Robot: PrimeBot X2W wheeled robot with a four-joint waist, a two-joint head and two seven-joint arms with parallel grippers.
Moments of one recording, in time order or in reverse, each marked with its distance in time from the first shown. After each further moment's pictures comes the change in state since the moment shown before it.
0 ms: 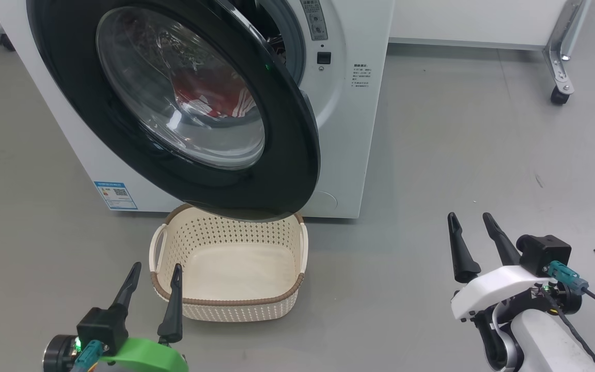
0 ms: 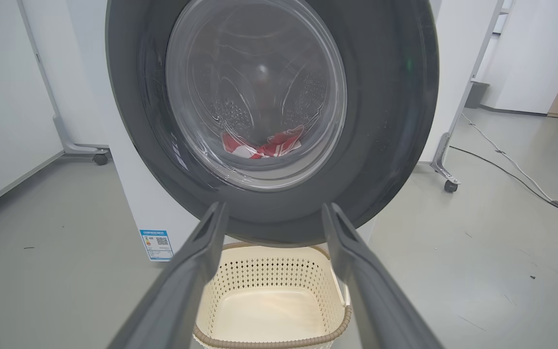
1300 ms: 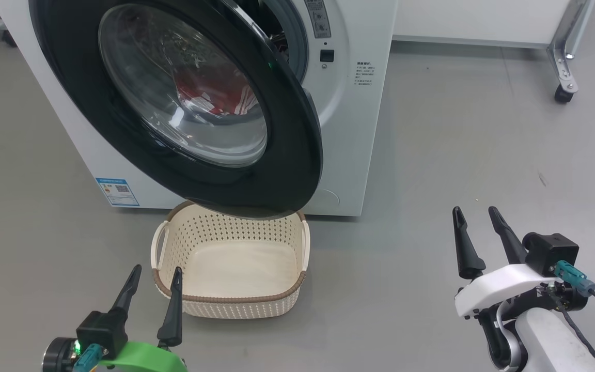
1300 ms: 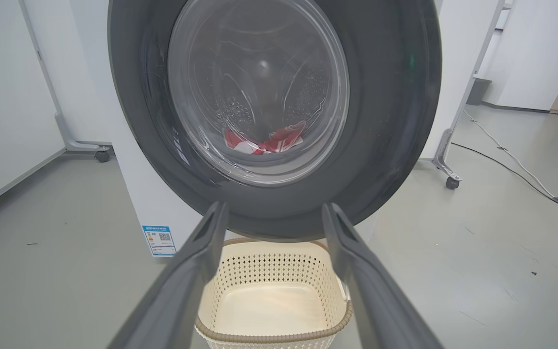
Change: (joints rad) left arm 0.014 0.000 0.009 -0.006 0.010 -0.010 0.000; right arm 0.017 0.002 -0.032 -0.043 -0.029 0.002 -0.001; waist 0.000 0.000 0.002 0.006
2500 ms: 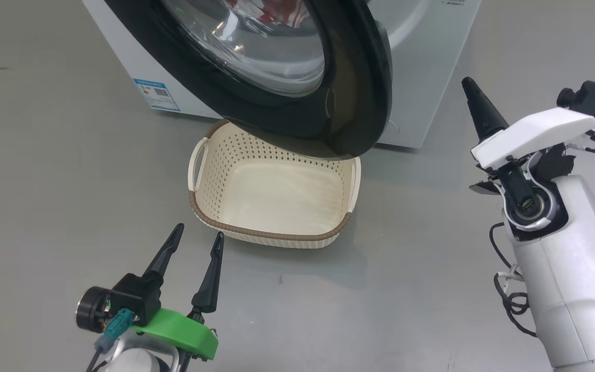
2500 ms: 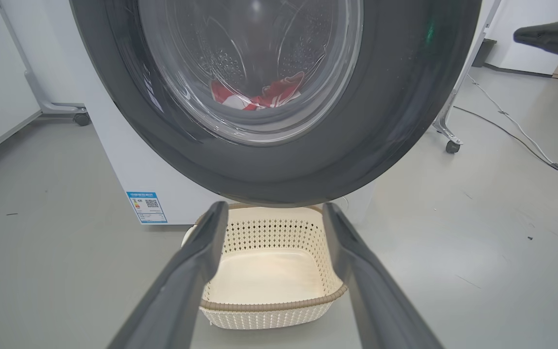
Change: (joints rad) left arm -0.116 -0.002 -0.118 -0.026 -0.006 -0.044 0.000; right arm -0.378 0.072 -0.154 -0.011 0.468 0.052 0.404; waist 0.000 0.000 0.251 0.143
